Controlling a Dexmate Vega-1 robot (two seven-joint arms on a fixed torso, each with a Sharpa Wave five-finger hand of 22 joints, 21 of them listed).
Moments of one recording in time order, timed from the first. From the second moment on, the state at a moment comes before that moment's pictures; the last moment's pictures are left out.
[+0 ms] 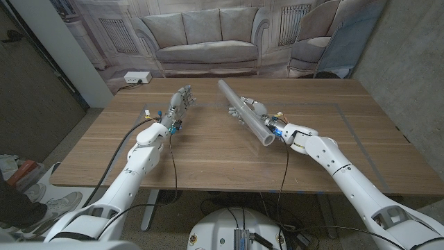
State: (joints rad) left arm 0.81 0.29 0.12 -1.21 -0.43 -0.19 -0.31; left_hand 0.06 0.09 0.56 0.18 0.27 -0.16 -0.04 0.19 0.18 -0.17 -0.03 0.19 0.18 -0.17 -0.02 0.19 0.18 -0.17 -0.02 0.58 0.18; right arm -0.85 -0.38 -0.34 -1.55 0.93 -0.39 0.37; right_hand 0.51 0.00 0.54 0.13 0.24 0.57 0.13 0.59 0.38 0.96 0.12 0.29 0.22 1.26 -0.16 0.21 0.19 1.13 -0.19 1.03 0.47
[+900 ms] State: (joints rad) left arm 0.82 0.29 0.13 -1.23 -0.41 -0.17 -0.31; left_hand 0.06 0.09 0.56 0.18 0.27 -0.16 -0.04 0.19 0.18 -0.17 -0.03 0.19 0.18 -0.17 -0.02 0.19 0.18 -0.17 -0.02 0.57 0.18; right arm -0.87 -0.39 -0.34 -1.54 0.90 -0.34 0.41; right_hand 0.37 -0.09 0.49 0.16 0.18 0.50 0.11 0.52 0.33 0.92 0.12 0.27 0.24 1.18 -0.10 0.20 0.19 1.05 -0.18 0.97 0.44
